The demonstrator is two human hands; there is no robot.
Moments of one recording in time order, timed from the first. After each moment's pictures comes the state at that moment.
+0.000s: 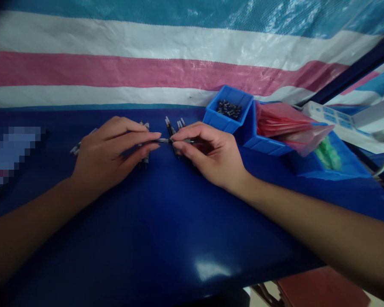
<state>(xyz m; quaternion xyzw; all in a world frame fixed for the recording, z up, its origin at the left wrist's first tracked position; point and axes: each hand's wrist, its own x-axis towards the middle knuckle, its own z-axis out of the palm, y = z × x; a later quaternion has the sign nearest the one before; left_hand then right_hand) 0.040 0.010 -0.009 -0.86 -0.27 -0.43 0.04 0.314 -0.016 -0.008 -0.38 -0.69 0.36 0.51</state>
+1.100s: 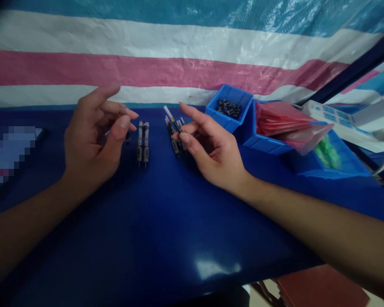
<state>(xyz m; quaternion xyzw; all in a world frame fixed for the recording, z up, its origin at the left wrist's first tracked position) 0.041 0.005 -0.003 -0.76 -0.35 -0.53 -0.12 0.310 -0.019 -0.008 -0.38 -0.68 0.33 0.53</state>
